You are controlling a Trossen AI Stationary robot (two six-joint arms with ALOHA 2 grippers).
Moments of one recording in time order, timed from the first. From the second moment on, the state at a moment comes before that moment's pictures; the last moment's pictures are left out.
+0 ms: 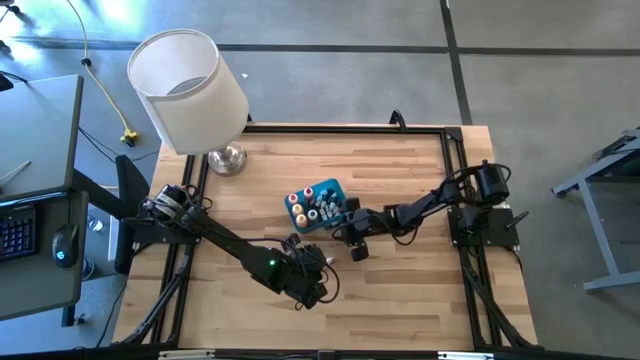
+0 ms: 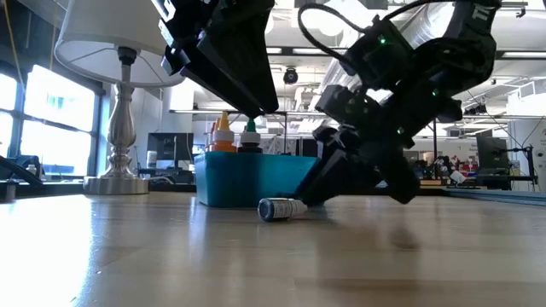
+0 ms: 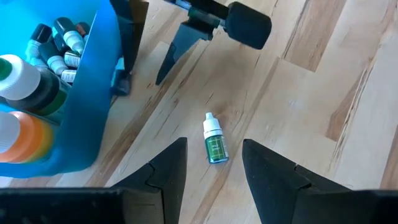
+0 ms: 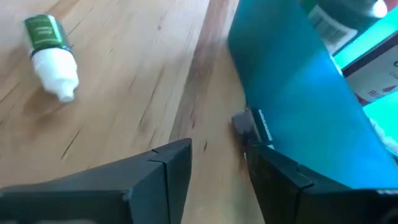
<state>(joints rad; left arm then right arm) -0.50 1.91 1.46 -0.65 -0.61 -0.86 0.09 1.85 0.68 0.52 0.10 -0.27</state>
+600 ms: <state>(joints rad) -0.50 1.91 1.46 -0.65 -0.61 -0.84 0.06 1.85 0.74 0.50 0.17 -0.34</state>
